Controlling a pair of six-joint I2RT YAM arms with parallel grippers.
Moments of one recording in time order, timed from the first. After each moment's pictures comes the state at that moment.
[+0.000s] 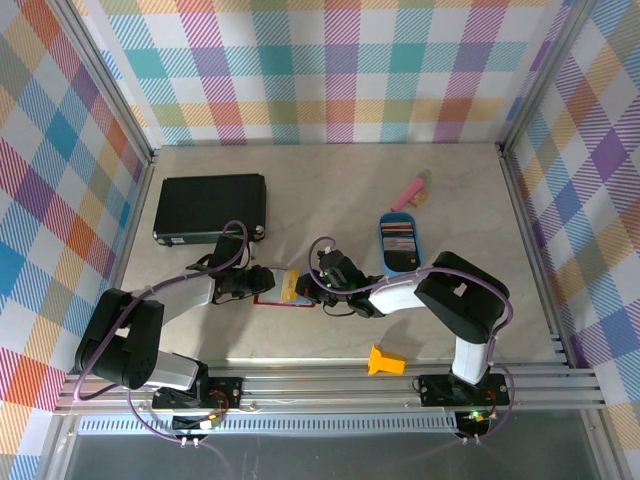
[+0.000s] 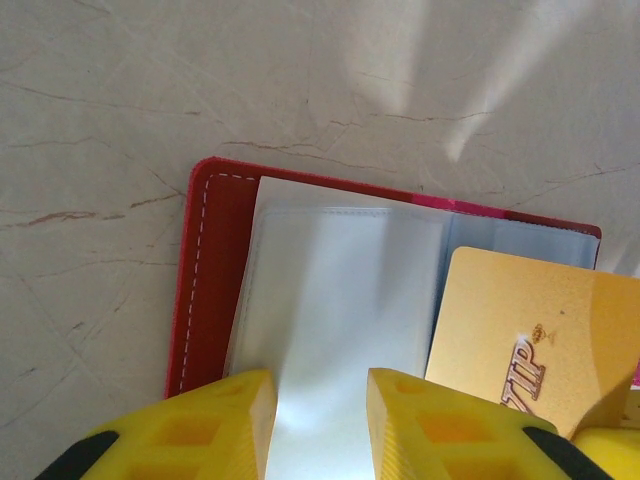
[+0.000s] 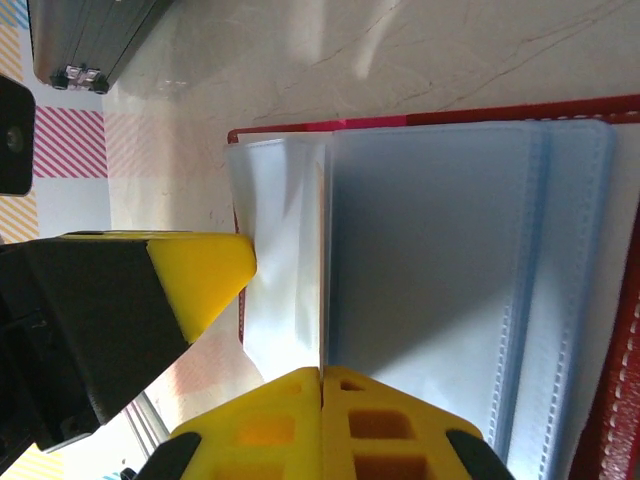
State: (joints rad) left arm -0.30 1.40 0.58 -0.21 0.29 -0.55; right arm 0.94 1.83 0.78 0.46 -0.21 1.15
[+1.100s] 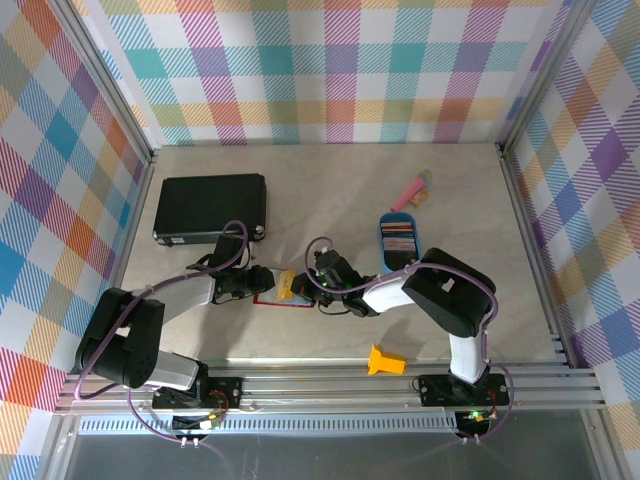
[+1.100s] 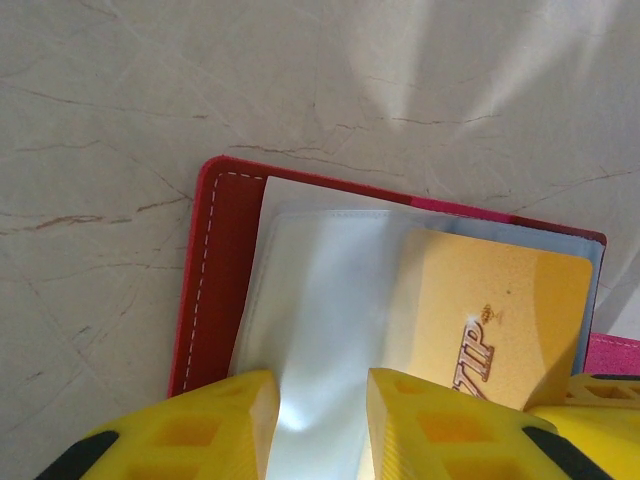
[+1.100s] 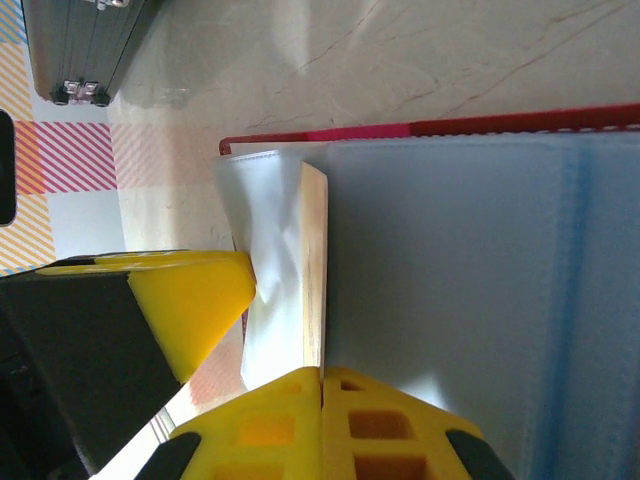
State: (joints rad) left arm -0.30 1.41 0.58 -0.21 0.29 -0.55; right arm 0.94 1.91 0.81 0.52 -0.23 1.22
